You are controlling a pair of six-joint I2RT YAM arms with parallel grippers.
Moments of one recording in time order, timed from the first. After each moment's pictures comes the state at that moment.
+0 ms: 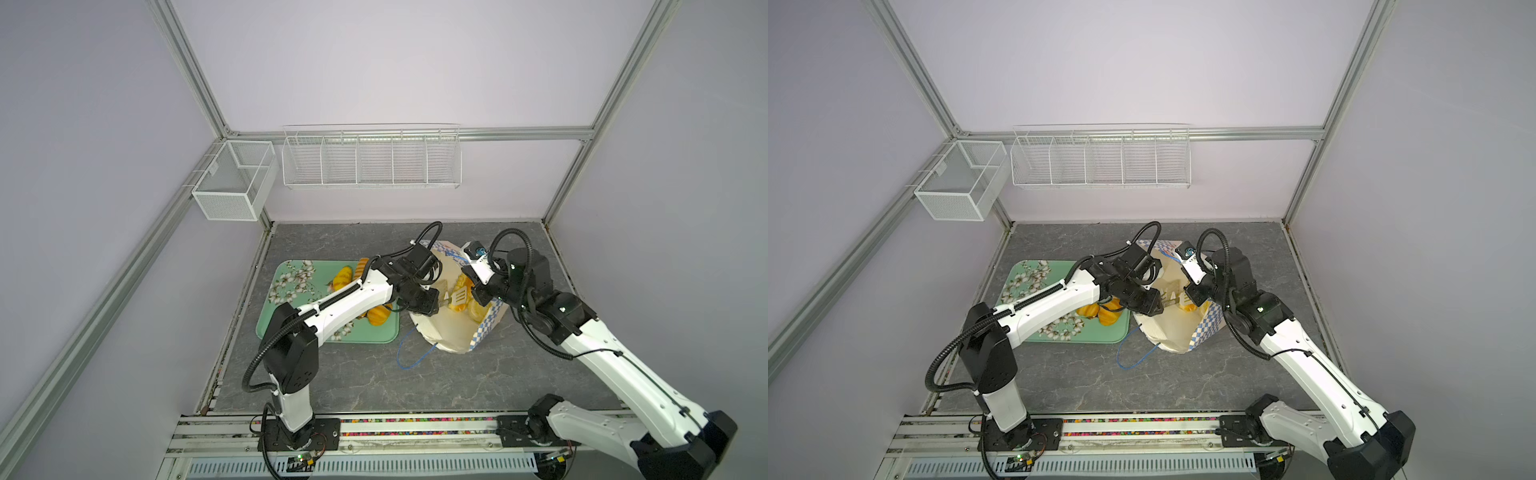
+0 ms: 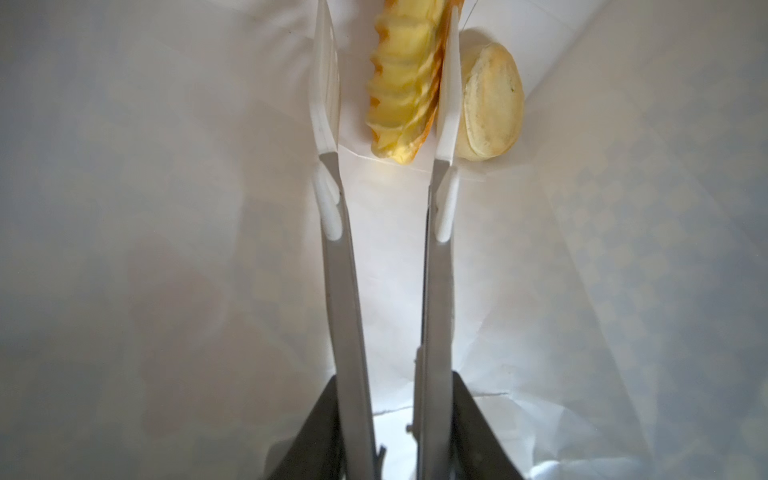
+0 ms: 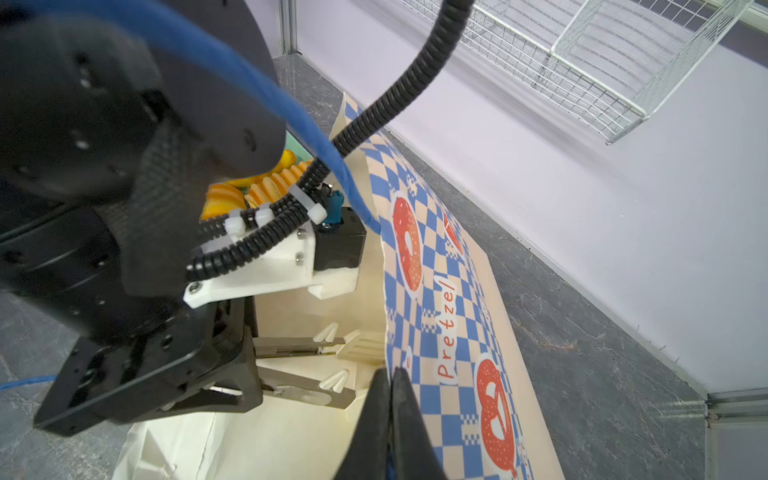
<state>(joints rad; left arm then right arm) -0.87 1.81 1.57 -0.85 0.29 -0.40 0.56 1.07 1.07 -0.46 -0.05 -0.30</state>
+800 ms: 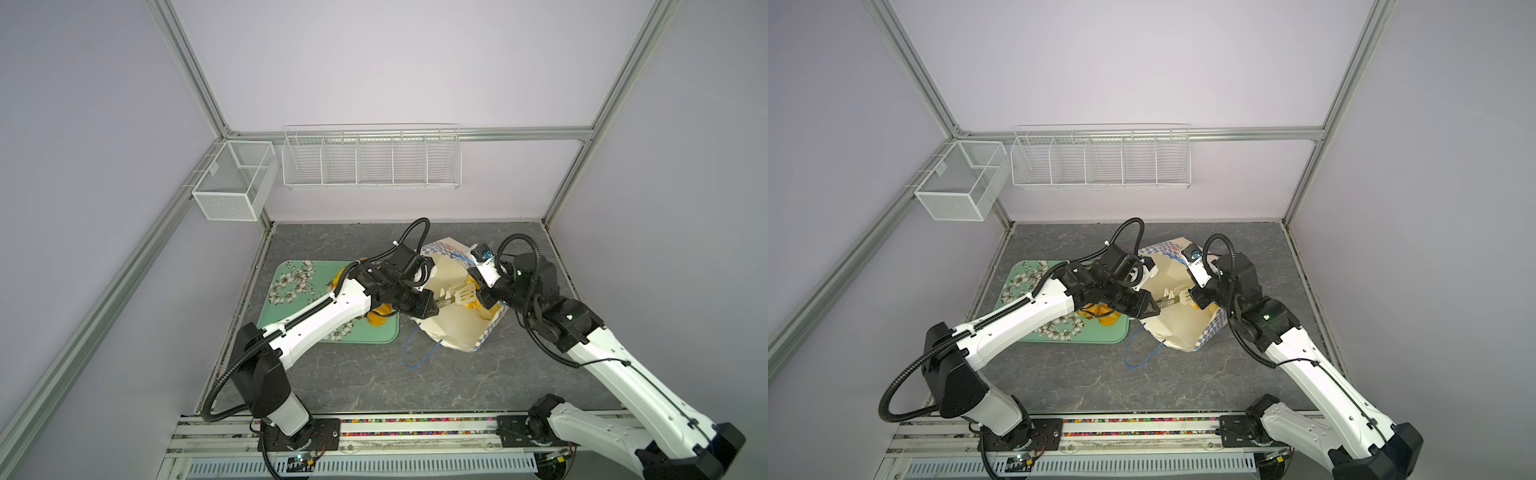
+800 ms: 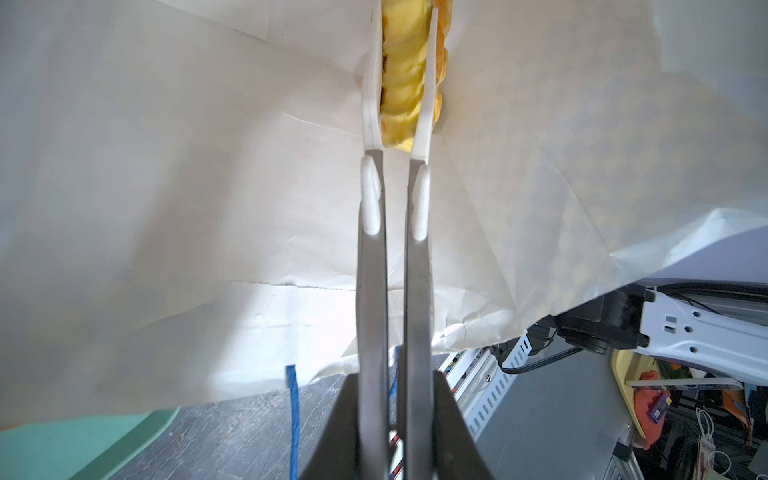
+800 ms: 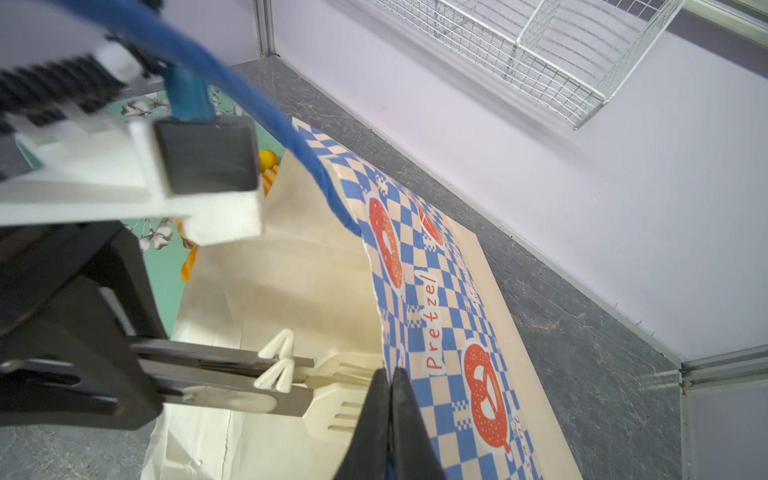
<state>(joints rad) -0.87 1.57 1.45 -0.82 0.36 -0.42 0.56 1.02 1.04 -0.46 0.02 -0.26</state>
